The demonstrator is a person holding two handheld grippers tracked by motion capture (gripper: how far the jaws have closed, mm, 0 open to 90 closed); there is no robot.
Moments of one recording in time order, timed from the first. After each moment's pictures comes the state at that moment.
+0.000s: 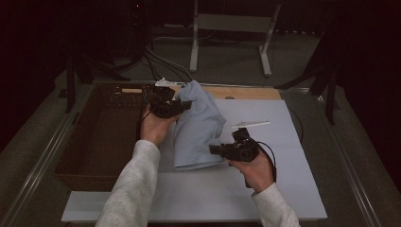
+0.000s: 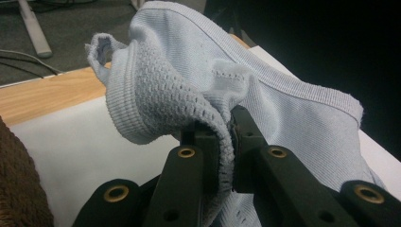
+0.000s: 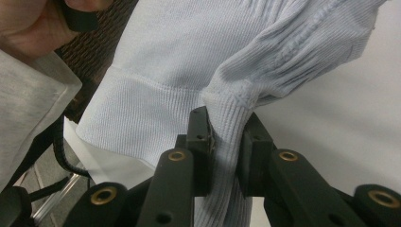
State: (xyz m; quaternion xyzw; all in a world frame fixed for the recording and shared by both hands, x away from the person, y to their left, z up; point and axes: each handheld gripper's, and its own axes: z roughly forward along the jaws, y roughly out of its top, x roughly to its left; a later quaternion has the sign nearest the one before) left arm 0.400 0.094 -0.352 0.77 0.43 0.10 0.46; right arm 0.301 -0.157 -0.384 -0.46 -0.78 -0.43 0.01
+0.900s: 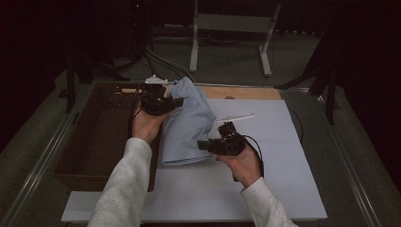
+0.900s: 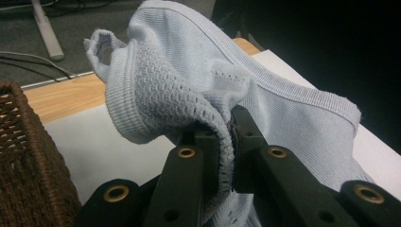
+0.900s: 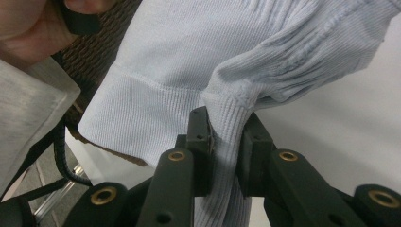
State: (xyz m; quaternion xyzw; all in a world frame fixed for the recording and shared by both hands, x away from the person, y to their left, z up) left arm 0.405 0.117 -0.348 0.76 0.44 0.11 0.46; right arm 0.316 -0.124 -0.381 -0.45 -0.79 -0.42 0.01
